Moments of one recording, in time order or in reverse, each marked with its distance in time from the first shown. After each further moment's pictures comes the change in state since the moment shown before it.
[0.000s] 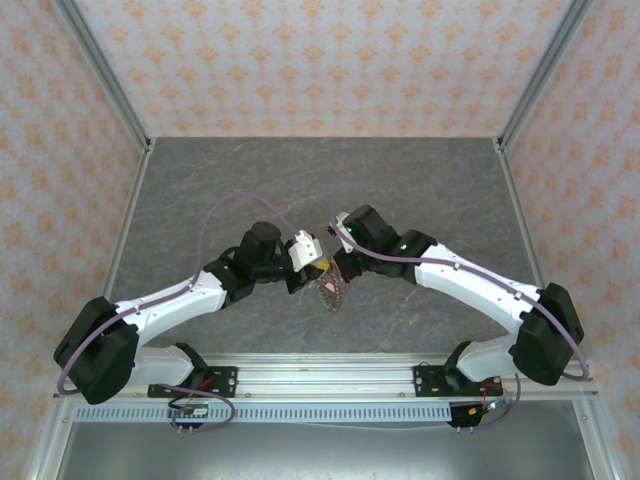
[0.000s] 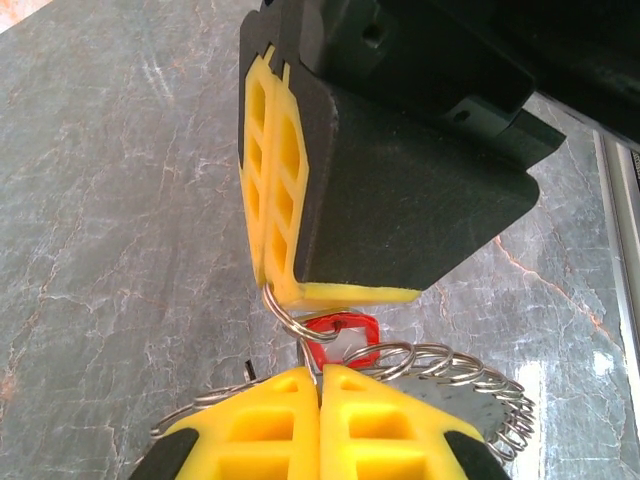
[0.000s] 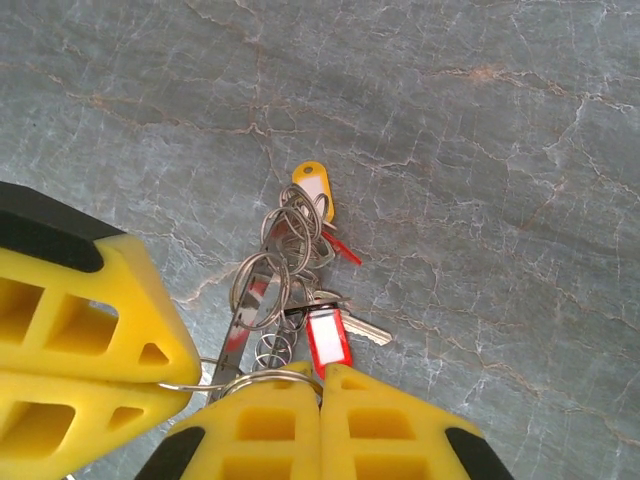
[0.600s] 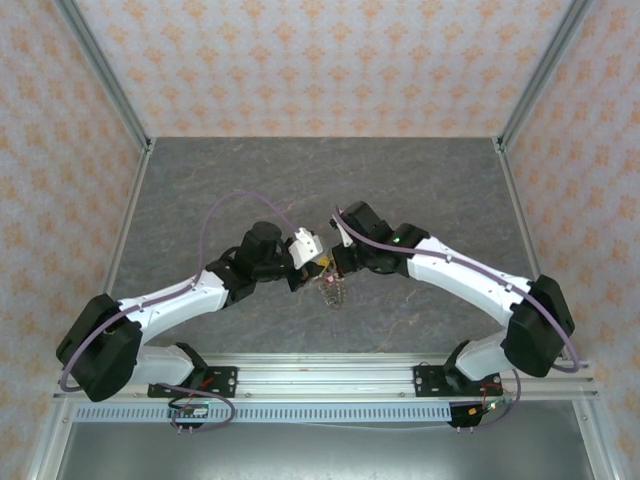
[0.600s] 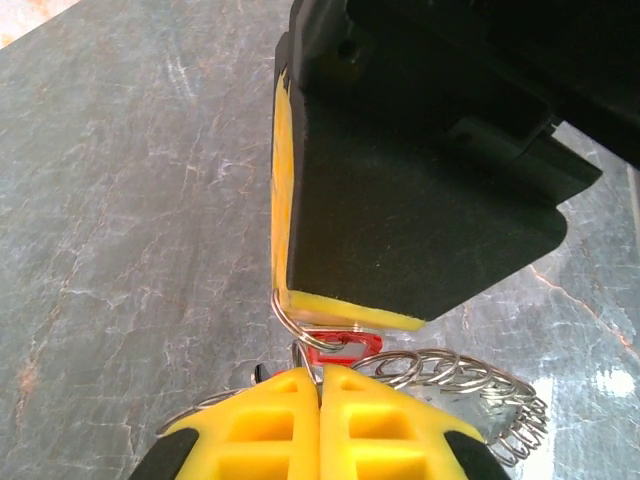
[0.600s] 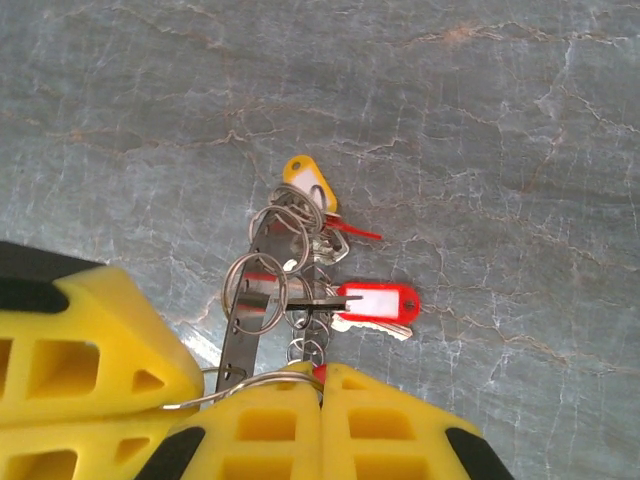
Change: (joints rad) left arm -0.002 0.020 -0.003 0.042 -0.045 -0.042; right arm -0.002 0.080 0.083 -0.072 0.016 0.196
